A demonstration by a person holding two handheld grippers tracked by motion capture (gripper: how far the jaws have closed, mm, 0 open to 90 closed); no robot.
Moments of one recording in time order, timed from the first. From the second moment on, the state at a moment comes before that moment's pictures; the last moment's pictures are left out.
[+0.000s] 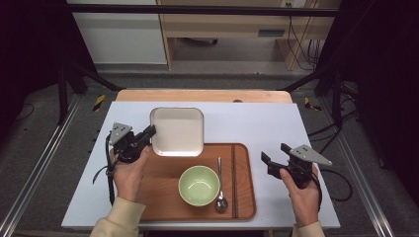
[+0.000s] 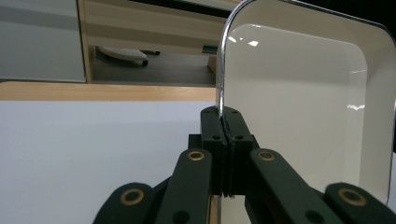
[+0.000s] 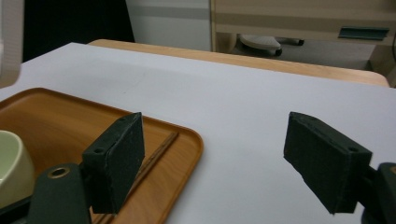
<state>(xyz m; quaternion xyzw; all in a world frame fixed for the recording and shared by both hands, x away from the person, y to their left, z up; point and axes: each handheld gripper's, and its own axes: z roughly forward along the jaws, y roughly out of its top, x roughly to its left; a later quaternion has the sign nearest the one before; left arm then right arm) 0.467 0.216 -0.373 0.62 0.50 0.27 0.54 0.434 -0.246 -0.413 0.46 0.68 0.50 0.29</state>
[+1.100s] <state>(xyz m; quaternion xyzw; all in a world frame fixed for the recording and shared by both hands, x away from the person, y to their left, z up) 0.443 0.272 -0.390 0.62 0.55 0.27 0.49 0.423 -0.298 -0.432 0.50 0.65 0.46 0.34</state>
